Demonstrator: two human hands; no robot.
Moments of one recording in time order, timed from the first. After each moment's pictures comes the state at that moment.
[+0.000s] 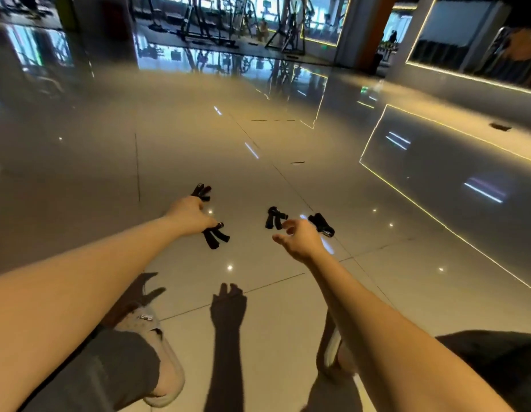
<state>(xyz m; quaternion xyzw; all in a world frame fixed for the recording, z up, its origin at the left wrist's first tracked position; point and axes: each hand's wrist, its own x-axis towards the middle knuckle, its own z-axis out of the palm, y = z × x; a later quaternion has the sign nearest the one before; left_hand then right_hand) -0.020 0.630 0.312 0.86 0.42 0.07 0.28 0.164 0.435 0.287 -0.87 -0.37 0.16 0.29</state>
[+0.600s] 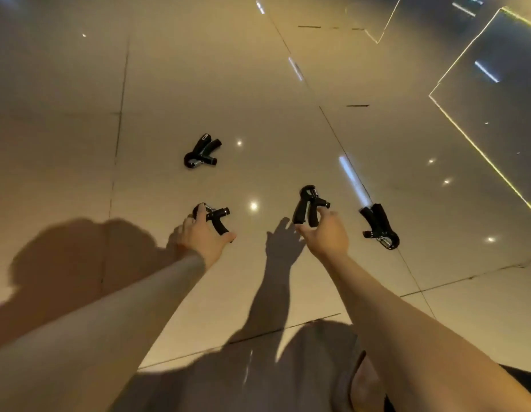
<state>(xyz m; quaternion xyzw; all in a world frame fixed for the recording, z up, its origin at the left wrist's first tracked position) 0.159 0.768 0.077 0.73 0.60 0.06 0.32 0.386 0.642 0.092 -0.91 -0.32 0.15 0.21</state>
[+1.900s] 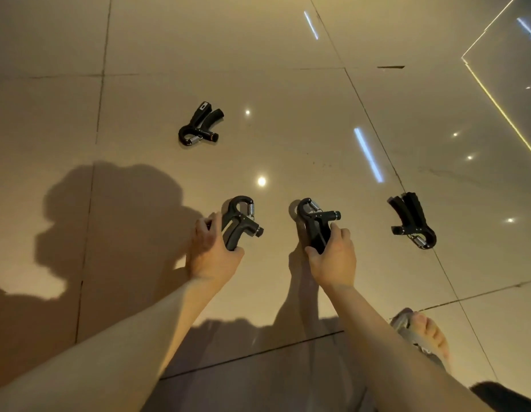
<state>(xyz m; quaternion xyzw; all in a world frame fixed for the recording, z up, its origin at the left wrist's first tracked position) 0.189 0.768 -0.027 0.77 0.57 0.12 0.27 0.389 0.639 -0.015 -0.92 -0.32 0.13 0.19</state>
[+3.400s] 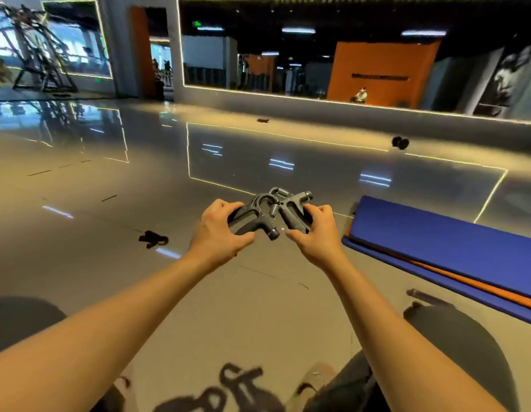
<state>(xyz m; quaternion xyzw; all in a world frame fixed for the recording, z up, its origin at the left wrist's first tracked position) 0.038 0.204 0.392 0.89 -0.11 0.26 0.36 0.063 -0.021 0.393 -0.89 -0.08 -0.20 0.40</state>
